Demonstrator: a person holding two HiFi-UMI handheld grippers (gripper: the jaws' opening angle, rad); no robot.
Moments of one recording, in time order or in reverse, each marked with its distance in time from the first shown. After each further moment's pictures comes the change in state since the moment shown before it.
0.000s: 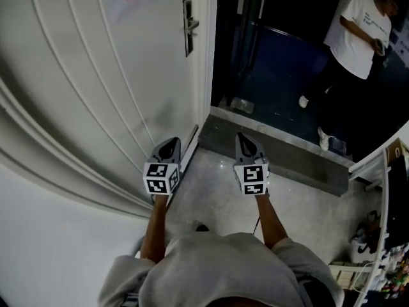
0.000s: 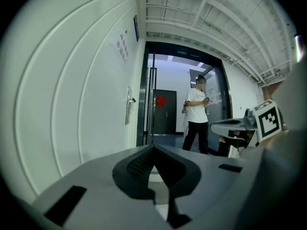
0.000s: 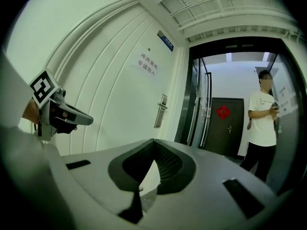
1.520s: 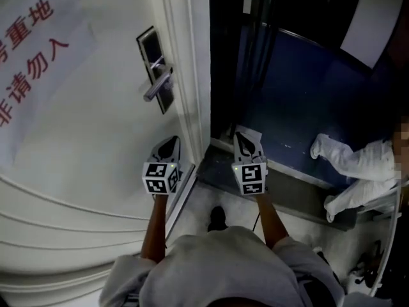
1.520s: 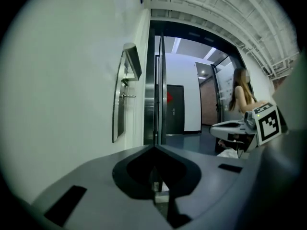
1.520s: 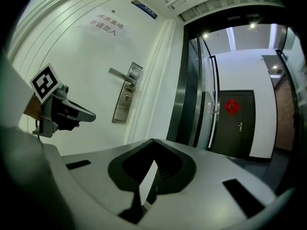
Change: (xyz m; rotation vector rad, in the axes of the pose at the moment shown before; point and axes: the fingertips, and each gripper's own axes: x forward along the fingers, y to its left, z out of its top) left arm 0.392 0.107 0.065 0.012 0.050 0.041; right arm 0.369 -0.193 -0.051 0.035 0.031 0.063
